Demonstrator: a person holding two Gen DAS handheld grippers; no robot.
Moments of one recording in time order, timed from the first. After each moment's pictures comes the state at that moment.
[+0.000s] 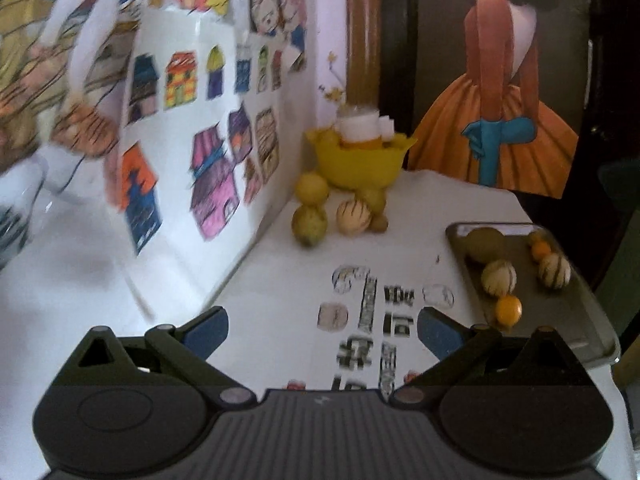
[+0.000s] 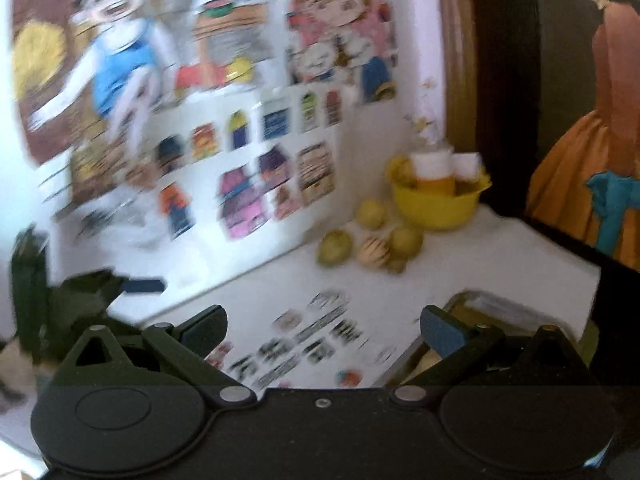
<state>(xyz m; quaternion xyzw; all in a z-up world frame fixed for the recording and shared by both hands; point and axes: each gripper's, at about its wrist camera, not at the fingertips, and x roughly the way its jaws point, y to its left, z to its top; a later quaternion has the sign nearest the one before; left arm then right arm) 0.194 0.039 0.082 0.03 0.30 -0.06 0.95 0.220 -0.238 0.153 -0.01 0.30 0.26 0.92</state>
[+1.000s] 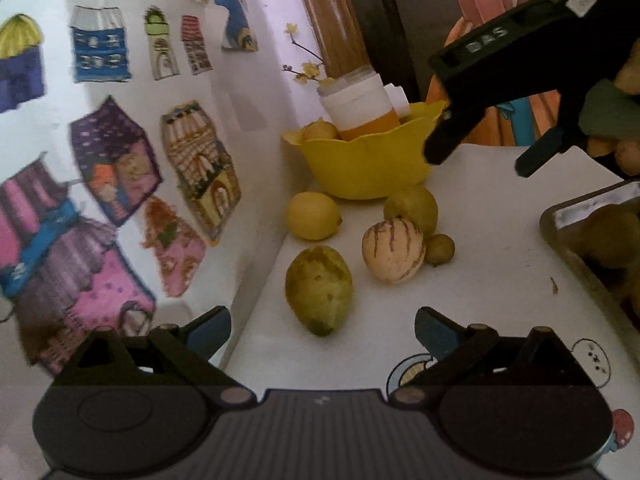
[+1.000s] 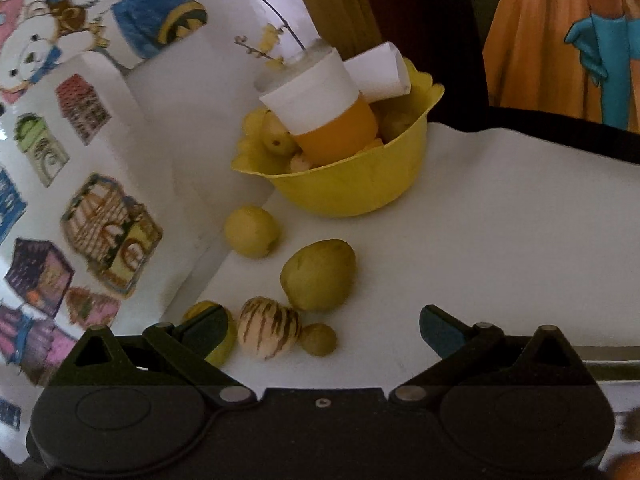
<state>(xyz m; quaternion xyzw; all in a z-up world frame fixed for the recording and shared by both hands) 0.374 0.001 -0.005 0.17 0.26 -0.06 0.95 0.499 -0.209 0.026 0.16 0.43 0.14 0.88</state>
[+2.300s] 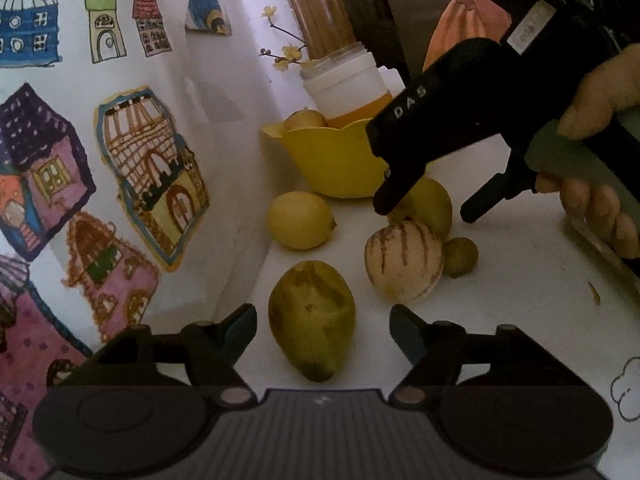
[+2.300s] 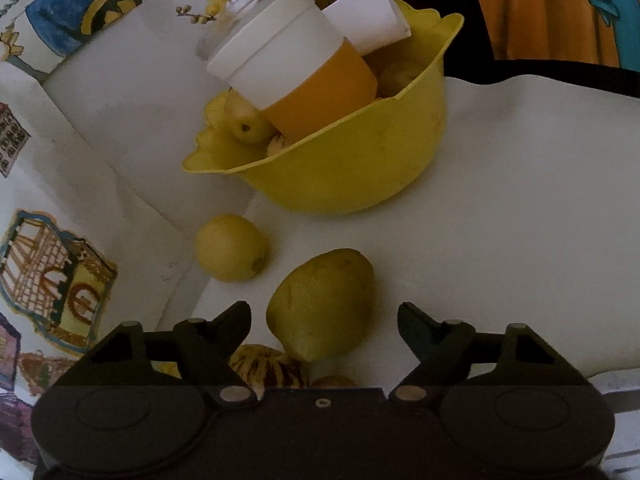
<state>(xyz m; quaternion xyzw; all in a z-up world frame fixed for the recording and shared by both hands) 0.430 -0.002 -0.024 0.18 0.27 -0.07 0.94 0.558 -0.184 -0.026 0.22 0.45 0.12 0.86</state>
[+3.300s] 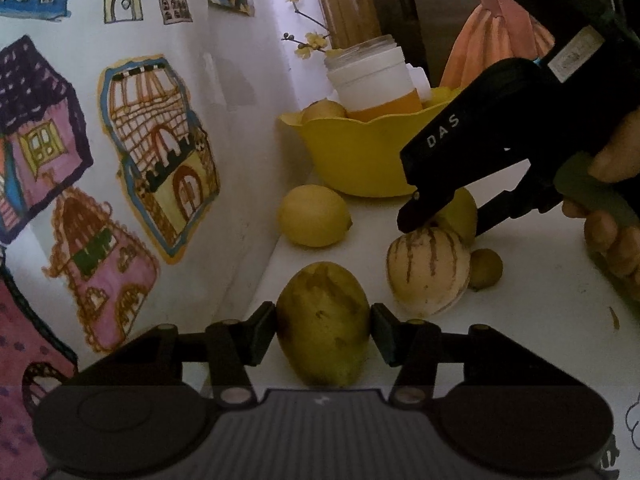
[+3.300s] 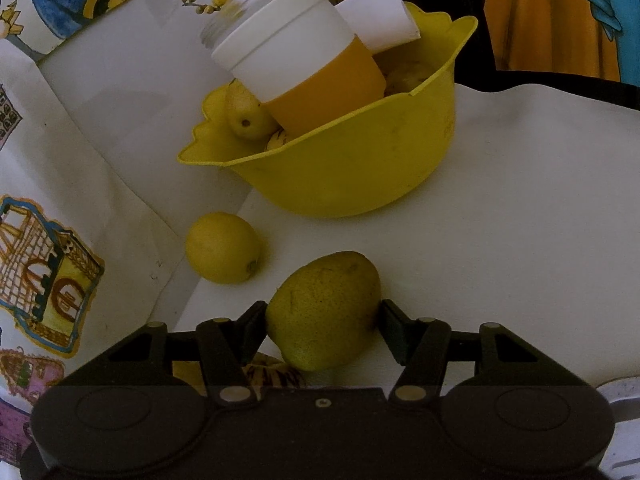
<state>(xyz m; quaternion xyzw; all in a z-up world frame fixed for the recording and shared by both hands) 0.453 0.007 -0.028 0.15 0.28 -0.06 0.95 0.563 -0.175 -0.033 0.20 0.44 0.11 0.87</state>
